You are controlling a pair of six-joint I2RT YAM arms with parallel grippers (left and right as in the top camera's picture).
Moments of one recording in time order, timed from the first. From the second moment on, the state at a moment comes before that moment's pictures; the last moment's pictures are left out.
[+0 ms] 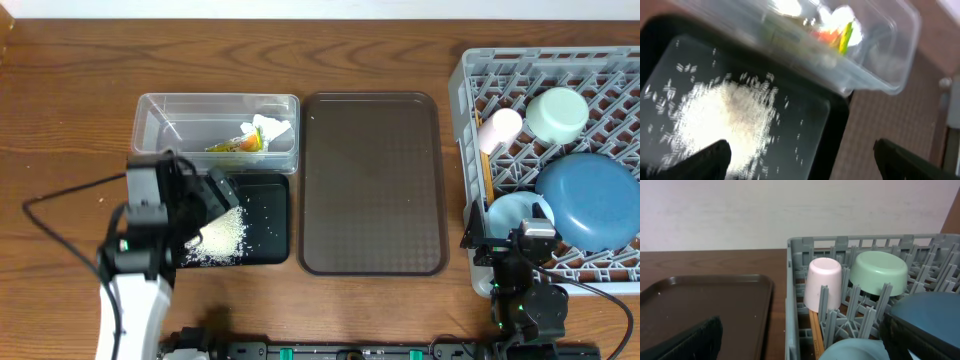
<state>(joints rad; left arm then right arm) 0.03 0.95 0.77 -0.71 0.17 -0.55 0.08 0.01 0.01 -0.06 0.11 0.04</state>
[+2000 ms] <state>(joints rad) -0.01 0.02 0.03 -0.12 0.12 -0.14 0.08 0.01 0.01 -0.06 0.11 0.04</state>
